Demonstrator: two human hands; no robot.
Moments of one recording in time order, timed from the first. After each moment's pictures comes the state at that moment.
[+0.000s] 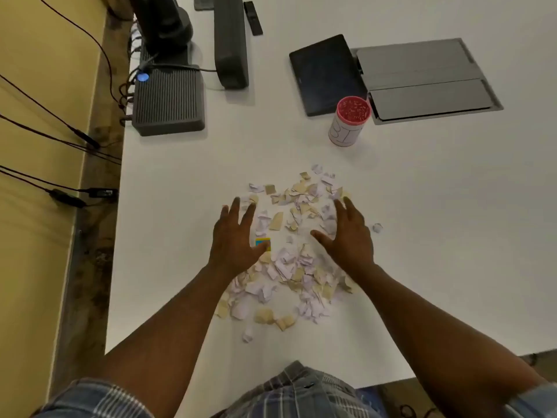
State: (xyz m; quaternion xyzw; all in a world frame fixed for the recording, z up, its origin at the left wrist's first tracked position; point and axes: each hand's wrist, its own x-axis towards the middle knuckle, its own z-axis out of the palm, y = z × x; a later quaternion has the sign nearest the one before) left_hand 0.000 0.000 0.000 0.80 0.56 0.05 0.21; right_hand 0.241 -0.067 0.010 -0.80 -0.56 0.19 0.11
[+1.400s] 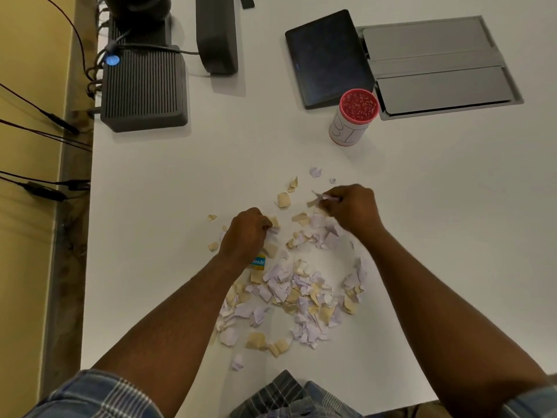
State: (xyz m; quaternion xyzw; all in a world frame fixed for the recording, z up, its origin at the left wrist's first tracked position) left_hand 0.055 0.054 -0.016 0.79 0.53 0.07 0.29; right_hand 0.277 0.025 0.036 -0.78 -0.51 0.29 0.21
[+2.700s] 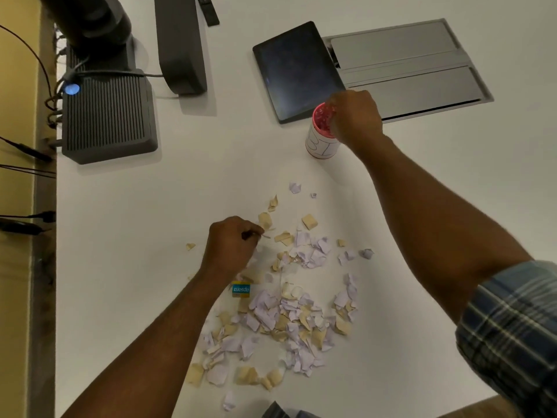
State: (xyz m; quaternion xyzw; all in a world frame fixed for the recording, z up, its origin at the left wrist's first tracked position) left_hand 0.078 0.071 0.029 0.70 0.57 0.16 0.40; right_hand 0.356 0.173 0.082 -0.83 -0.55 0.07 0.05
